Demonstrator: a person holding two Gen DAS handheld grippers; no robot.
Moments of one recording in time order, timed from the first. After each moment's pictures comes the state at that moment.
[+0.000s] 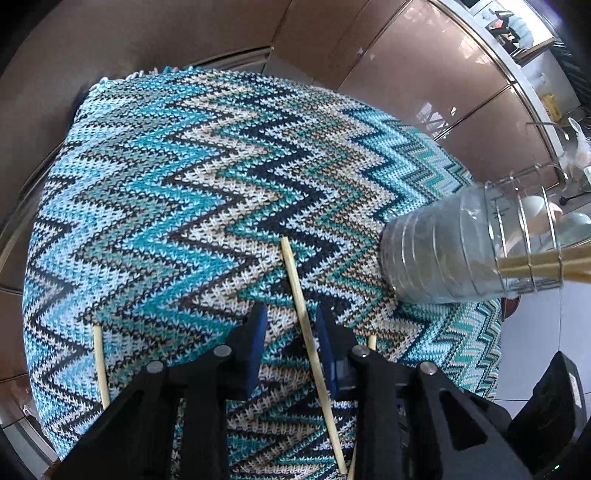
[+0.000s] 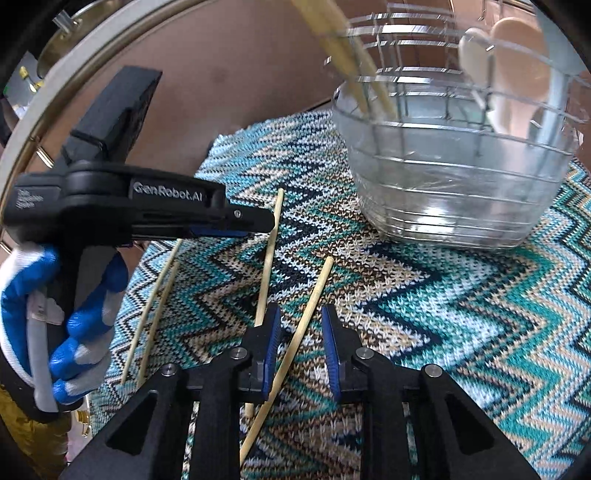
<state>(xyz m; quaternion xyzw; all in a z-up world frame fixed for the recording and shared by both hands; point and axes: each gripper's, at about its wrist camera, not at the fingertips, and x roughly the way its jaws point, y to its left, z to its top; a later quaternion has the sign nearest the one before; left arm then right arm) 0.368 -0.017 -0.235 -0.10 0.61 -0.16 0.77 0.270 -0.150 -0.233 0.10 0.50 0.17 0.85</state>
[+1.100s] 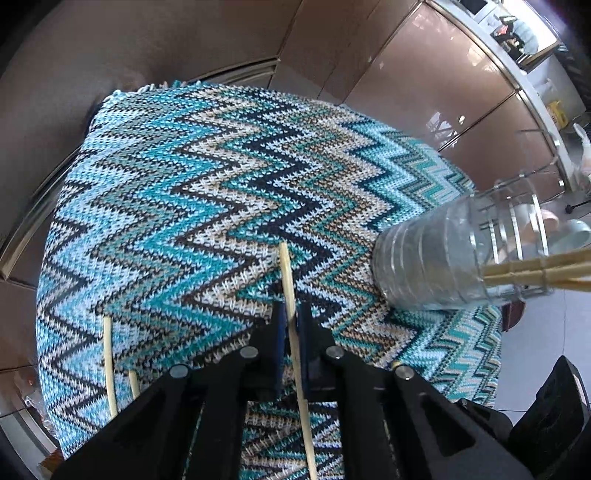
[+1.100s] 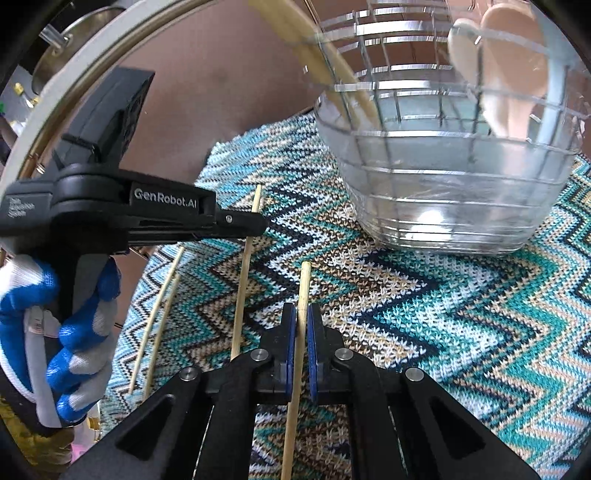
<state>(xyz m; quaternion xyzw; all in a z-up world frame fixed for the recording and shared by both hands) 0.360 -0.028 -0.218 -0.11 0.59 -0.14 0.79 0.266 -0.173 -0.217 0.13 0.48 0.19 0.85</state>
